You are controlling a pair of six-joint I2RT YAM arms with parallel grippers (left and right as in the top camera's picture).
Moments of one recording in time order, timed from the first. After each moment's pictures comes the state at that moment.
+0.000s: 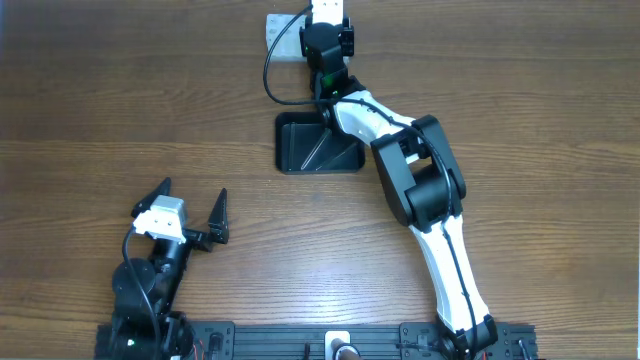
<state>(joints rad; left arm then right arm) -0.09 0.04 0.01 -0.06 0.13 -0.07 0.46 2.46 1.73 0.52 0.49 0.05</state>
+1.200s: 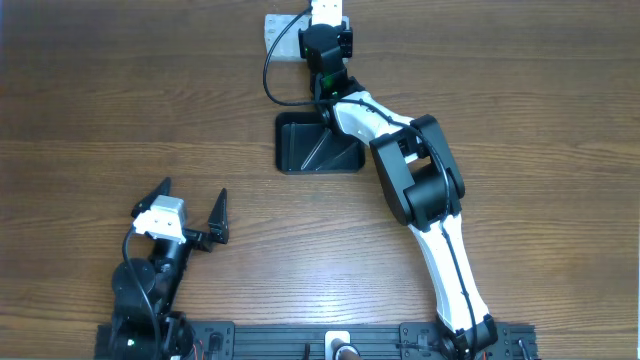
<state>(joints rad) -0.09 0.04 0.01 -0.06 0.13 -0.07 0.47 2.47 1.74 0.52 0.47 0.06</state>
